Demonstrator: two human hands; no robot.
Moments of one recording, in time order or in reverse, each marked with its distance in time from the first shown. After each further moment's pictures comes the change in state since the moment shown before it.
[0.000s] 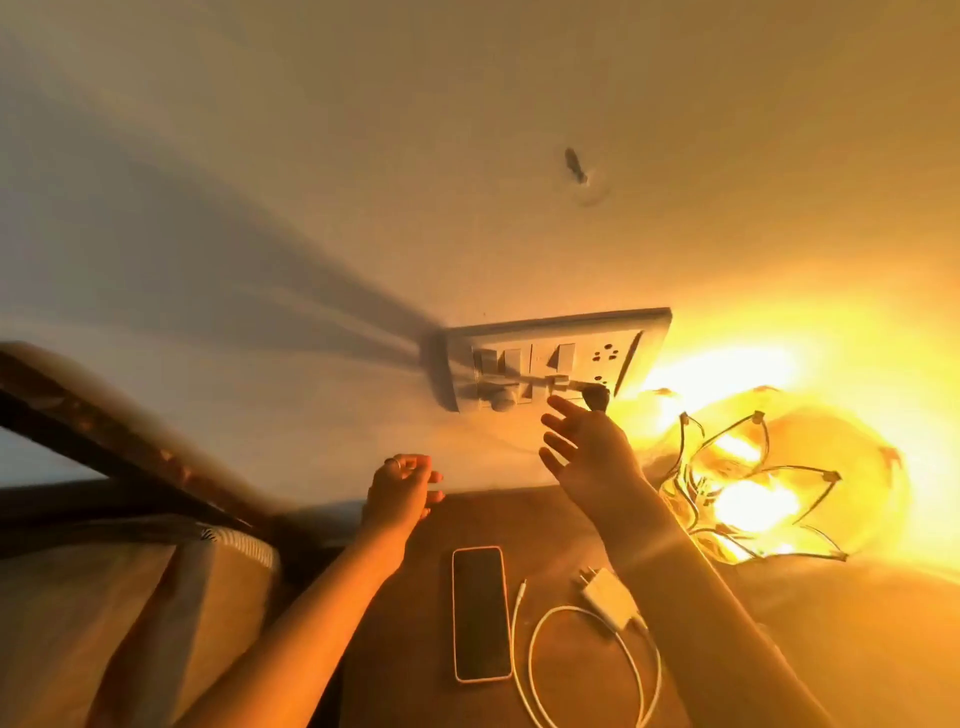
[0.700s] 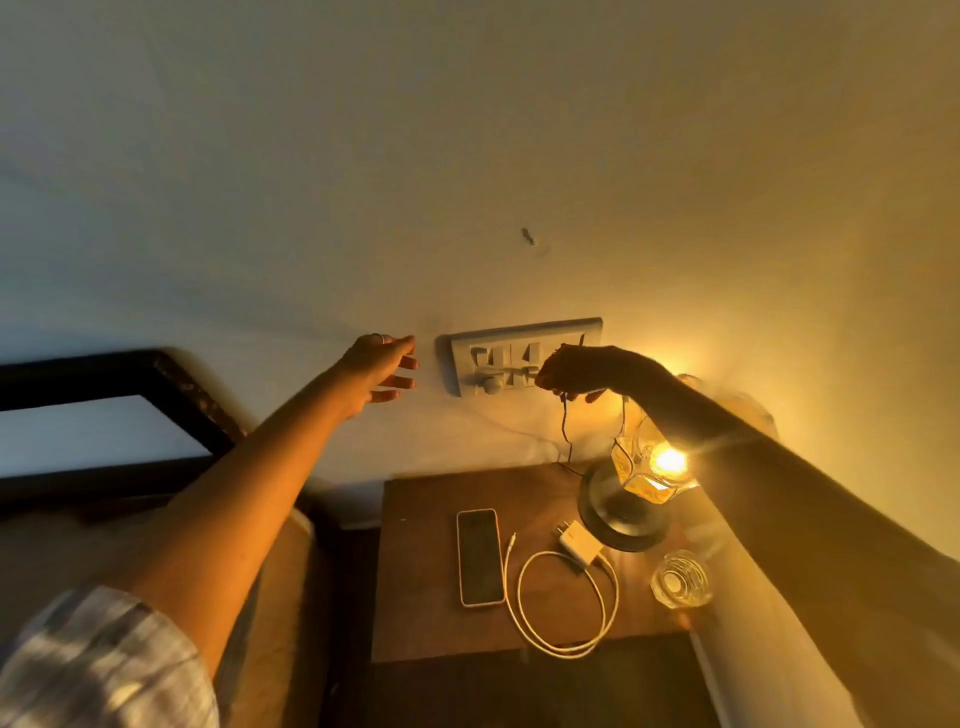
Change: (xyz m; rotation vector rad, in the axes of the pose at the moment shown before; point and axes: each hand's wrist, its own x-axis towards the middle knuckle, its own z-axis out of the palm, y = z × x) left_hand -0.113 0.169 -0.092 0.130 -0.149 0.107; right_hand -0.115 -0.101 0.006 -1.554 -0.223 -0.265
